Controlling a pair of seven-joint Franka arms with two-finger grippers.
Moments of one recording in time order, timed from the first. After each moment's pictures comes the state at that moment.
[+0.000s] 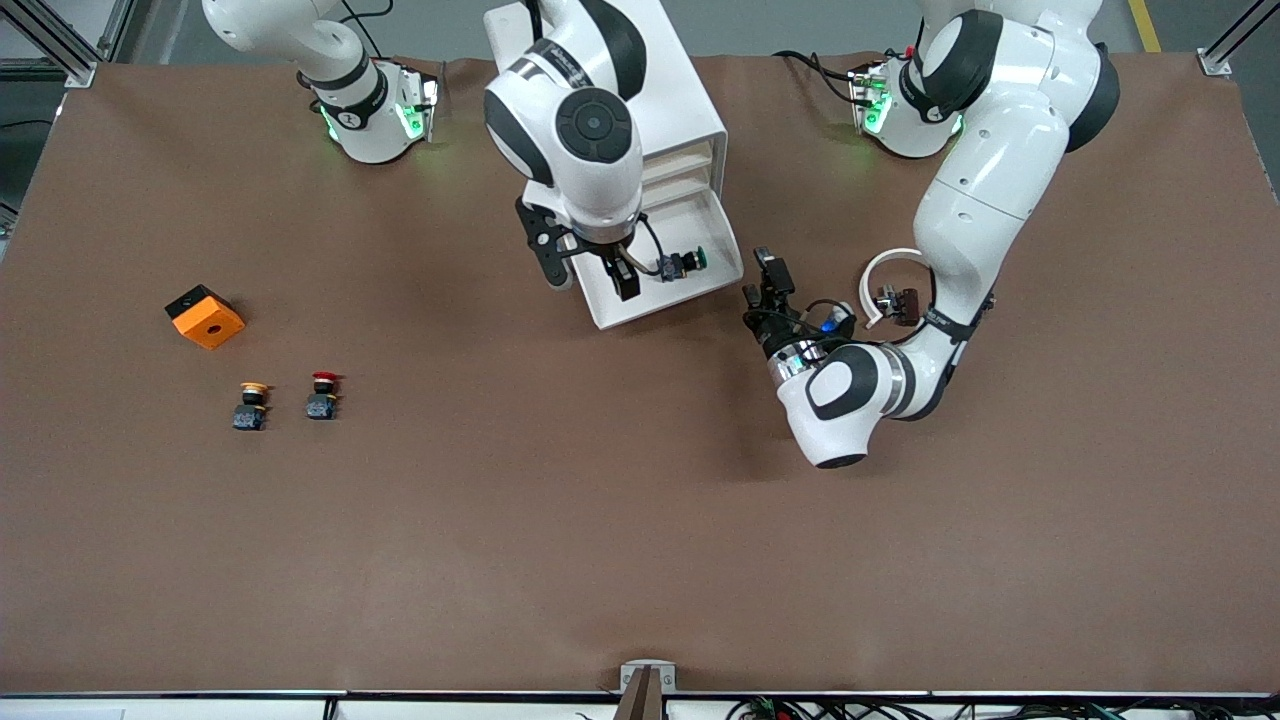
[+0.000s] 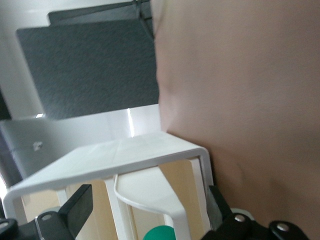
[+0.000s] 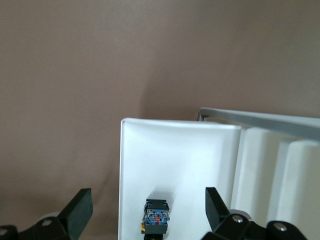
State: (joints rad) left arm -0.19 0.99 -0.26 -1.36 -0.54 1.21 -1.98; right arm 0.89 0.42 -0.07 -1.58 0.12 1.88 1.95
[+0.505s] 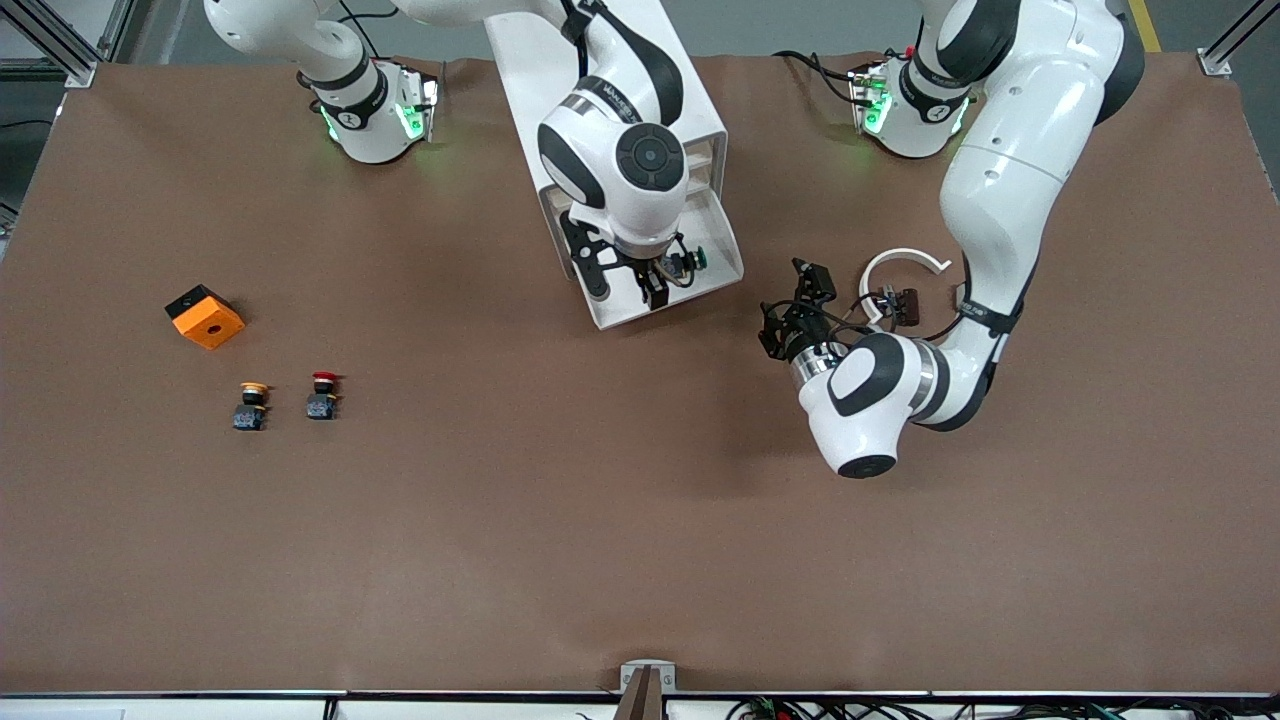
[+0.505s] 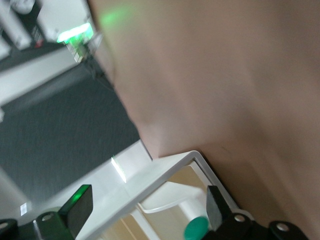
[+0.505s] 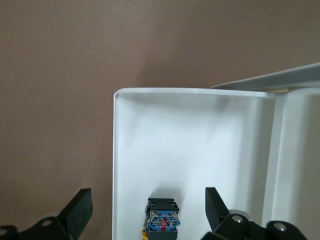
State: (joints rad) left arm -0.18 0.86 -0.28 -1.33 -0.36 1.23 -1.51; right arm 0.94 0.55 -0.07 -1.51 0.12 1.91 1.99
